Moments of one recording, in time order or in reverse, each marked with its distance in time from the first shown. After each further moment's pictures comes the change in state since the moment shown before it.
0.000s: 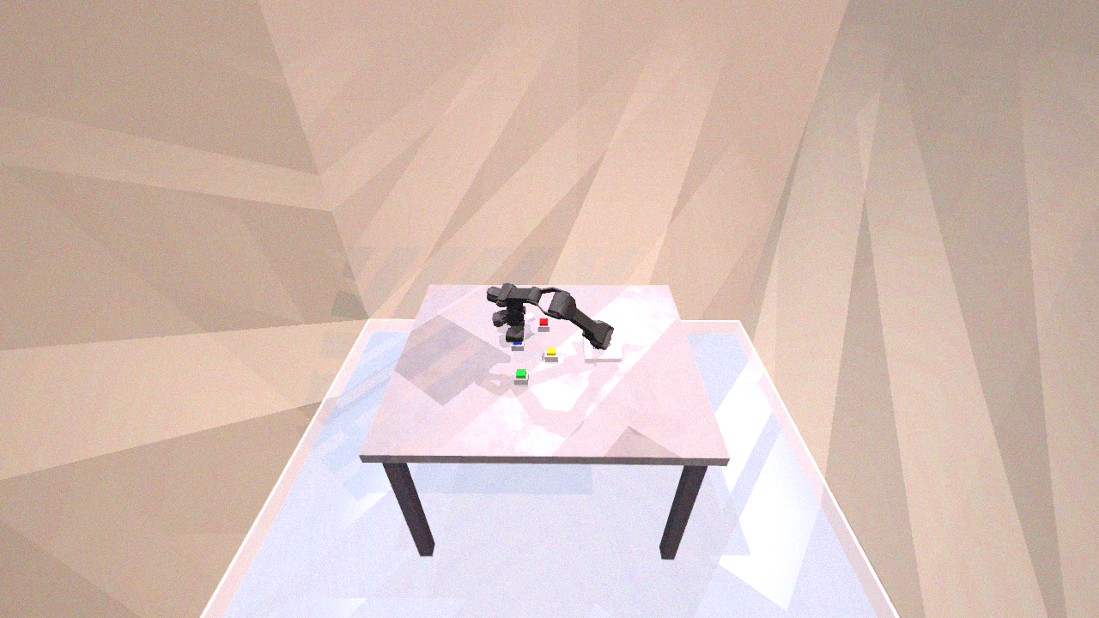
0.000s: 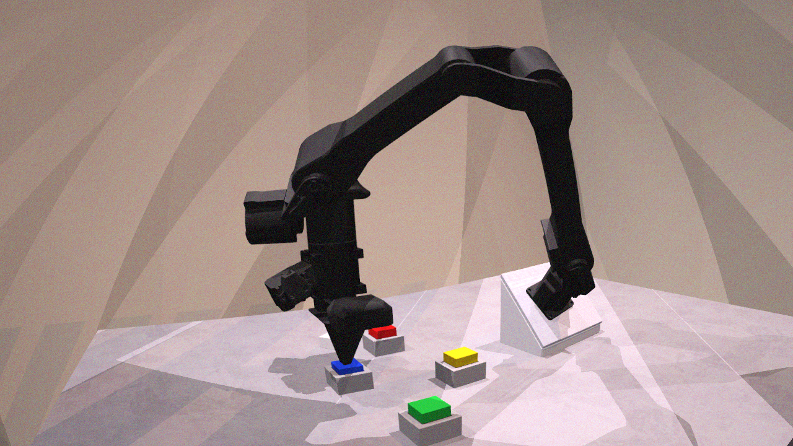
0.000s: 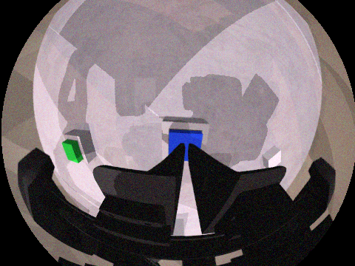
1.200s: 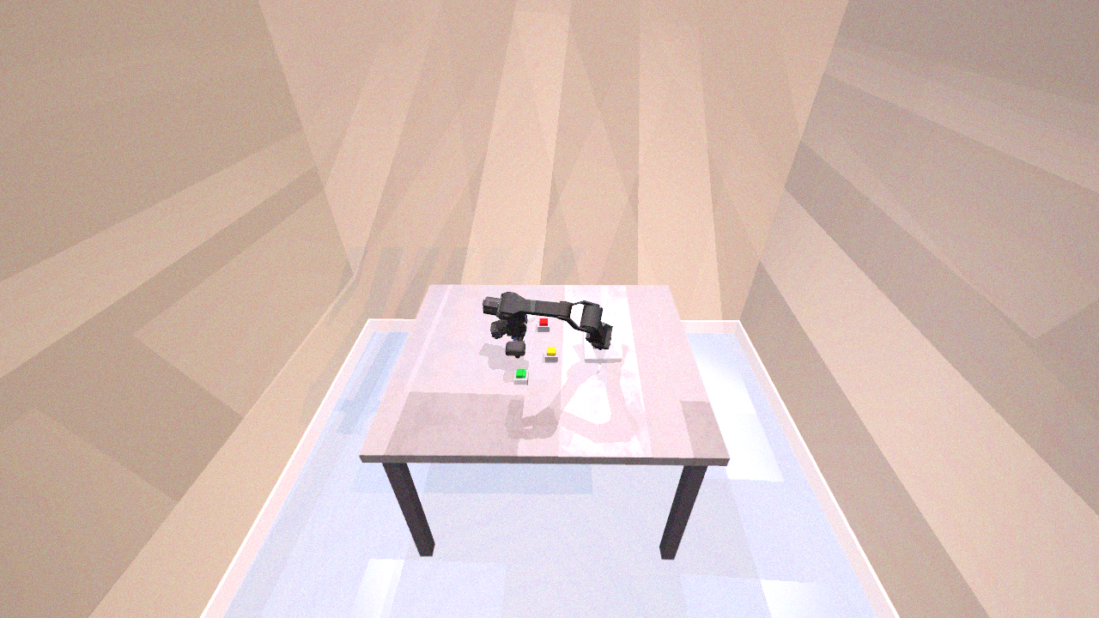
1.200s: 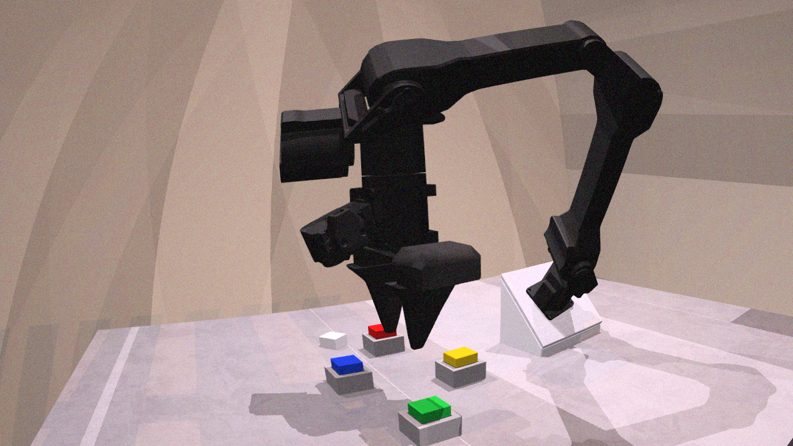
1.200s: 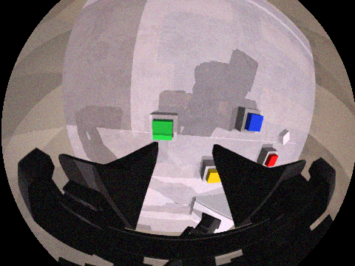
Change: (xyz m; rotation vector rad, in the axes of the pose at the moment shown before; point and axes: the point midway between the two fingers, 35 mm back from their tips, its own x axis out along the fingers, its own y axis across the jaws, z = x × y) arm -0.071 0.141 -0.016 0.001 -0.002 -0.009
